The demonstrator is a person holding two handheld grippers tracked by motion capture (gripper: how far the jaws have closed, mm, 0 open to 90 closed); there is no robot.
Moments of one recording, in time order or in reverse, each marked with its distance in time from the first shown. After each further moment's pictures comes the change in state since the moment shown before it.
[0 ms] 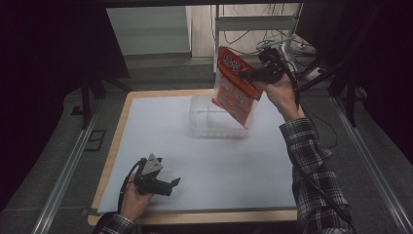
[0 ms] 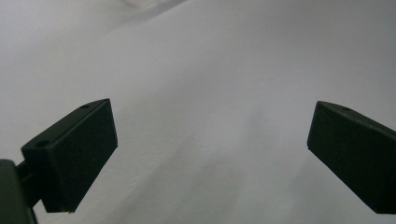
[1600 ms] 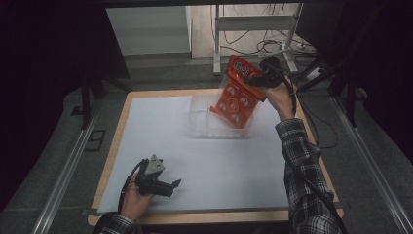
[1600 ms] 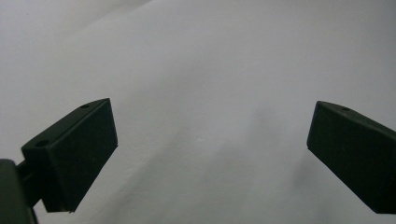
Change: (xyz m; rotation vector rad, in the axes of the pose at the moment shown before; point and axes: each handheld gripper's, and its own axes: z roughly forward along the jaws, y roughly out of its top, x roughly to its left) left arm -0.002 0.000 0.004 0.052 -0.009 -0.003; right arm -0.059 -0.033 0.041 -0.003 -0.285 -0.026
